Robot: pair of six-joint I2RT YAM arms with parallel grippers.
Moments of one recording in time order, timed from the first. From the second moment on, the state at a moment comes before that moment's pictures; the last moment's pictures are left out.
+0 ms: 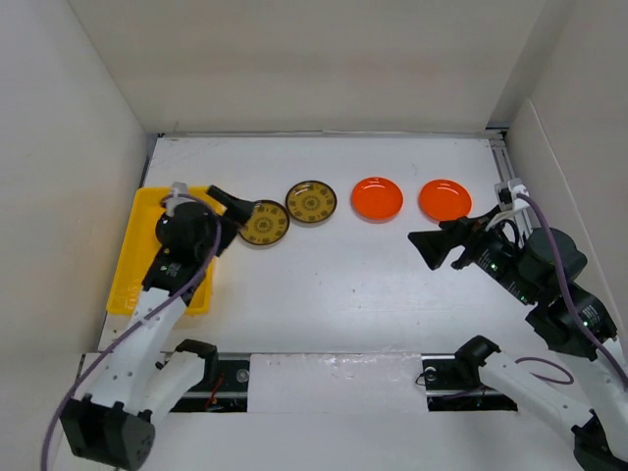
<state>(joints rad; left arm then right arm) -0.14 0.85 0.79 -0.38 -0.03 -0.98 0.59 0.61 1.12 -0.61 -0.02 0.42</state>
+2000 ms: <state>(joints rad) -0.46 1.68 0.91 -0.38 -0.50 -1.85 0.59 0.53 1.17 -0.68 -0.05 0.42</state>
